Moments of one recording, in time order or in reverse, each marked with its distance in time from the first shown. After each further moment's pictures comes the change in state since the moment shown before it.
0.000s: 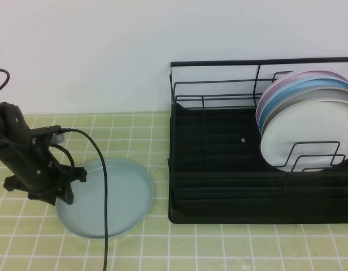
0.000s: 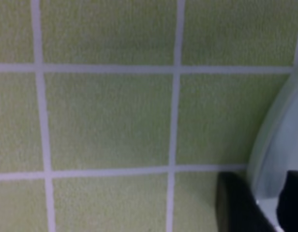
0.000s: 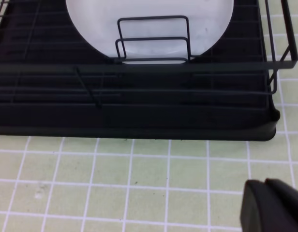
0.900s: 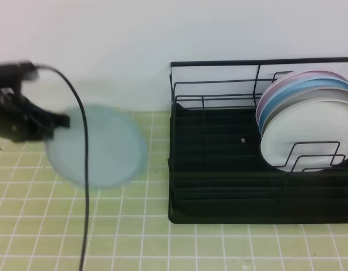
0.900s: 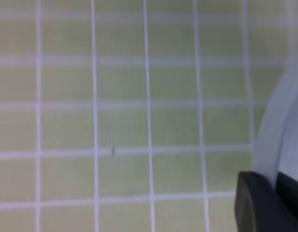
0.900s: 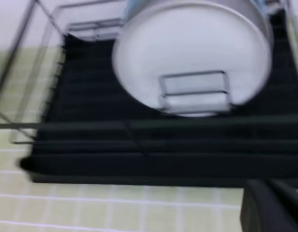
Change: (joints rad) left arm -0.001 -0.272 0.000 -0.025 -0.165 0.058; right arm 0.000 0.001 0.000 0.276 -0.113 -0.131
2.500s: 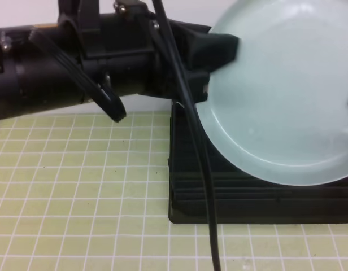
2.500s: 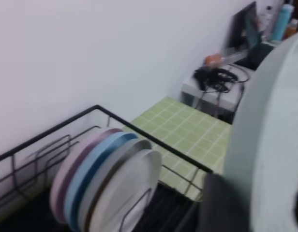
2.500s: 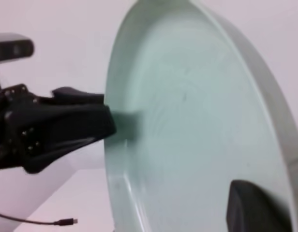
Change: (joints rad) left arm -0.548 -0.446 0.000 -0.817 -0.112 0.761; right arm 0.000 0.273 -0.024 1.385 0.111 -1.102
